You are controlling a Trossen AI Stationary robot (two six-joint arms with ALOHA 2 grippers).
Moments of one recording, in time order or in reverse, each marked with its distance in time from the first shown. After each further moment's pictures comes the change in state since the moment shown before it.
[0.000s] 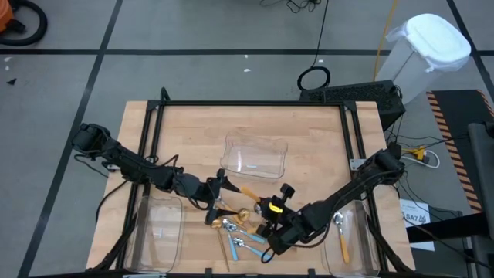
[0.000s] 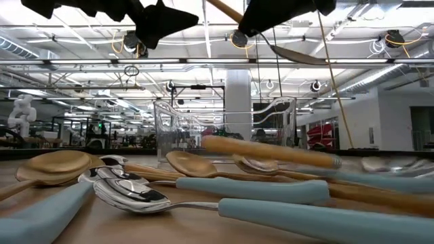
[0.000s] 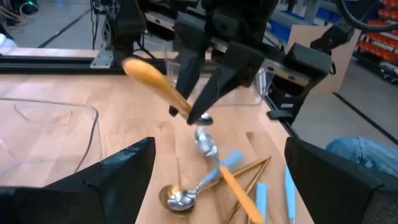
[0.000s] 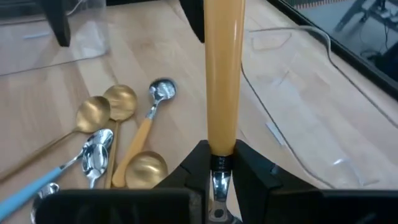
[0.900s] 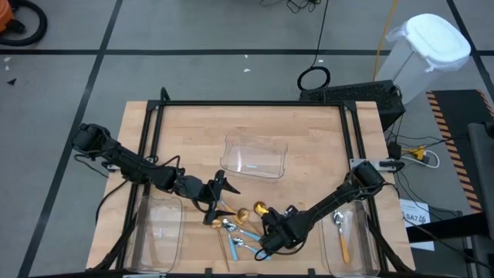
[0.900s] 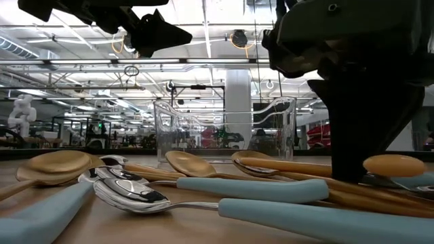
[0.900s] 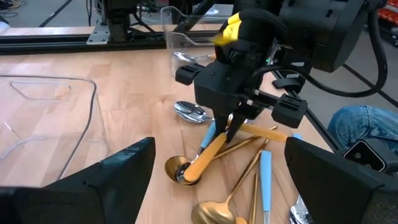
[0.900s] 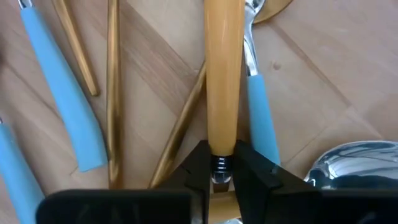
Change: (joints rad) left arm 0.000 0.000 0.000 -0.110 0.010 0.031; right arm -0.015 0.238 0.001 -0.103 -0.677 0.505
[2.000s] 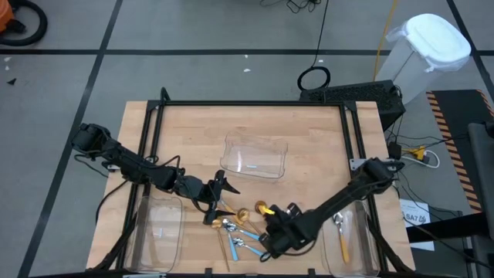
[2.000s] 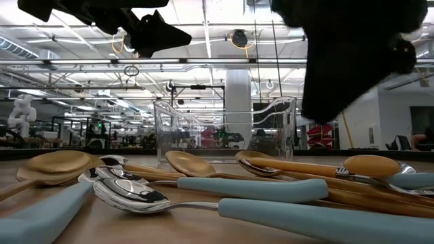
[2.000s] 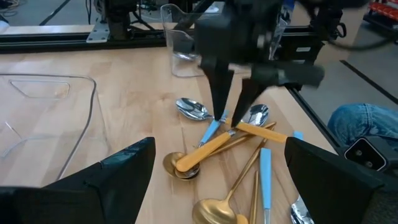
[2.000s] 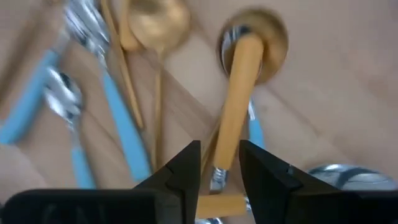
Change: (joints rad) left arm 0.000 0.000 0.000 -0.008 0.000 0.002; right arm 0.032 -0.097 0.000 -0.012 0.143 0.035
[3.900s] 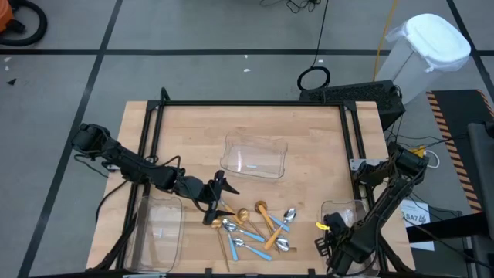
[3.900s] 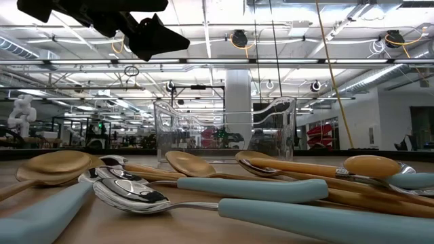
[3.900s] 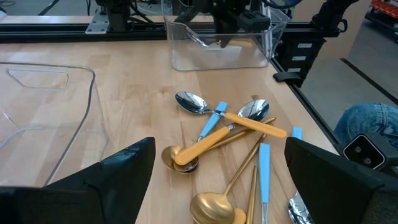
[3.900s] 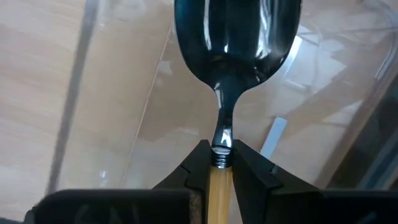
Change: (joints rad) left arm -0.001 0.000 0.000 -0.021 0.001 -0.025; right arm 0.401 -0.286 -0.352 -0.224 -0.383 0.816
